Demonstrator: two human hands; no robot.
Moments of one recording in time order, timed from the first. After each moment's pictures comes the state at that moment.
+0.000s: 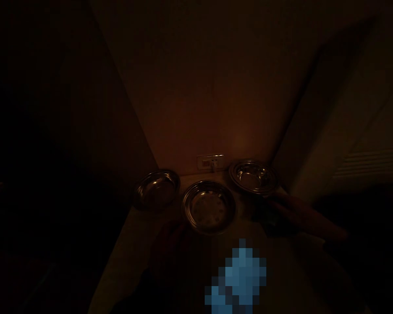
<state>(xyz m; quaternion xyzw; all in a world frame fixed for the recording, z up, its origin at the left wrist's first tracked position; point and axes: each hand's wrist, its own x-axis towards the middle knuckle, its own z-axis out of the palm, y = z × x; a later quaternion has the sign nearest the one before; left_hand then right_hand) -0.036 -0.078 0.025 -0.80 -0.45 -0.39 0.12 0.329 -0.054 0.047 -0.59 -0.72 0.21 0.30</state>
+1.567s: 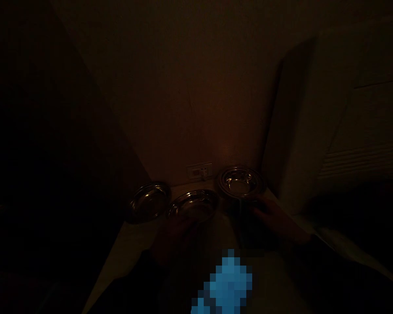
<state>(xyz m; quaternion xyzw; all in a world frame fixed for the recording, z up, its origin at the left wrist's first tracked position) 0.027 -0.048 0.070 -0.89 -0.33 -0.30 0.09 0.329 -0.058 0.037 -0.57 -0.68 0.20 0.41</state>
